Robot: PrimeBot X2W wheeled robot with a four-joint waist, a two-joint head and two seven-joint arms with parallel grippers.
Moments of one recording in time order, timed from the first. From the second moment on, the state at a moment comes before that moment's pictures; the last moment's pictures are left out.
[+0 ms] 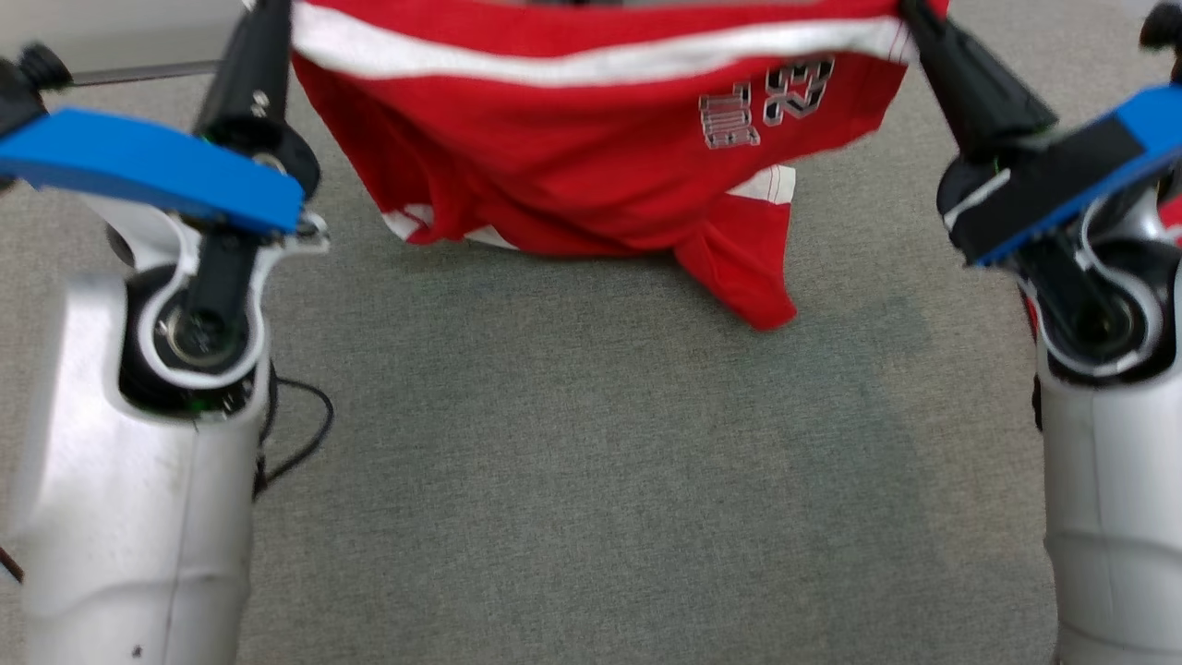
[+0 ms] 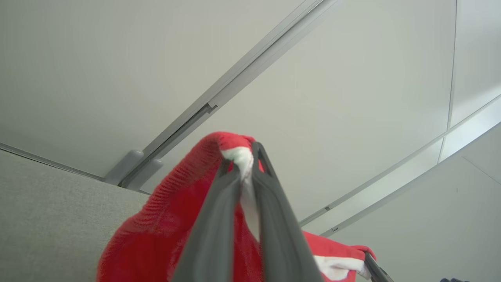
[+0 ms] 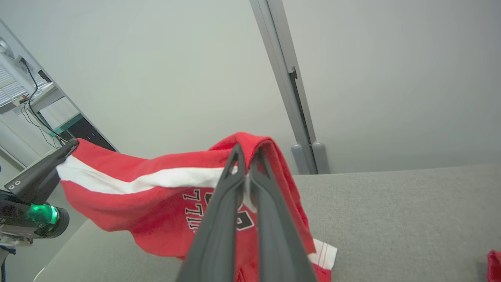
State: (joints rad) left arm -0.64 0.15 -0.13 0.04 -1.07 0.04 0.20; right arm -0.66 -0.09 -0.01 0.00 0.61 0.13 0.47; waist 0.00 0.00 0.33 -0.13
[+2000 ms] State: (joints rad) left arm 0.08 0.55 -0.62 -0.25 -1.10 0.11 0.18; right arm 0.15 -0.07 -0.30 -0.41 0.32 0.13 0.93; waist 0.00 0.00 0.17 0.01
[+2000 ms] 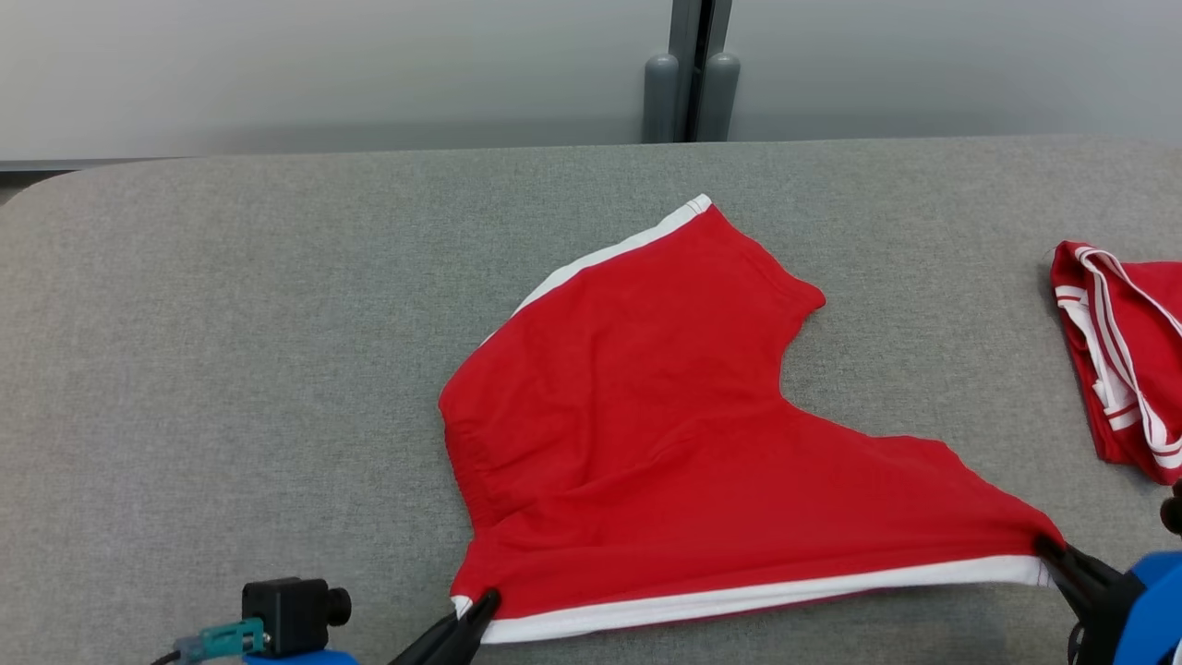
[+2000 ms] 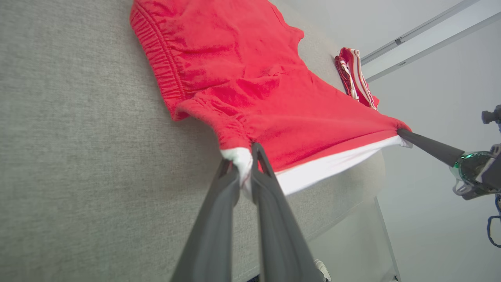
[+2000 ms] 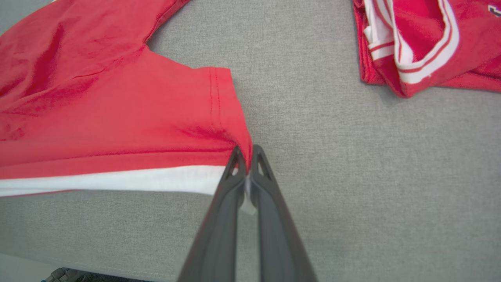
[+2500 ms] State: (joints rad) left arm -0.27 0.46 -0.58 -0.12 -1.11 0.12 0.29; right arm -0.39 -0.26 -0.09 -0.15 0.33 0.13 1.08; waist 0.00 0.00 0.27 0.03
